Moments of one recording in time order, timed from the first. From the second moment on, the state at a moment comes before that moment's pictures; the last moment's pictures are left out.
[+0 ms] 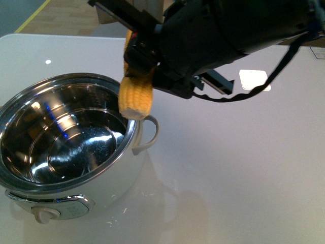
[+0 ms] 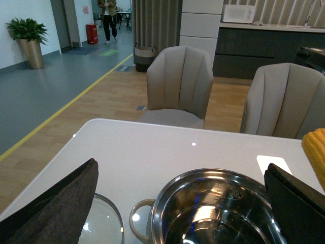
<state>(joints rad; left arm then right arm) 0.00 0.01 0.01 0.00 0.00 -0.01 0.62 1.84 1.06 0.07 -0.21 0.78</state>
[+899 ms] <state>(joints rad) 0.00 0.01 0.01 0.00 0.00 -0.01 0.72 2.17 1.39 -0.05 -0.29 0.83</state>
